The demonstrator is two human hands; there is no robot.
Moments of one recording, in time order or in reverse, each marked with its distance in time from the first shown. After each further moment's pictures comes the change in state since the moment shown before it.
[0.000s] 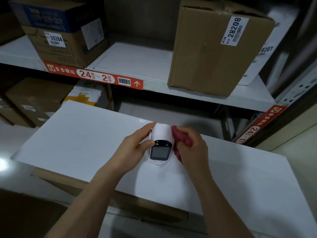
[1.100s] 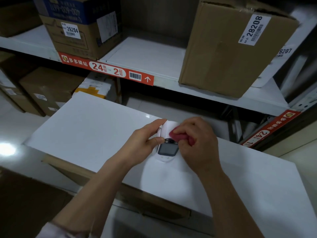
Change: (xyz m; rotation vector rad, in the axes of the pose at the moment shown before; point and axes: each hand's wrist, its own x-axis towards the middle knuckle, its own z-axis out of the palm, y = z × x) left_hand -0.001 0.000 -0.001 -0.025 -0.013 0.006; right_hand -0.001 -0.038 -0.001 -0.494 -0.067 -0.574
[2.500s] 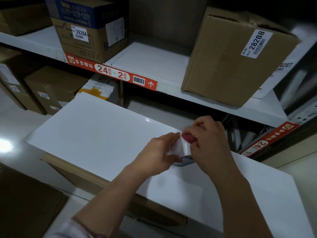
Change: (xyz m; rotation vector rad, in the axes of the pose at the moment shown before) left_hand 0.003 0.012 0.036 0.218 0.006 0.170; right_hand 0.018 -0.006 -0.032 -0.331 -0.270 0.082
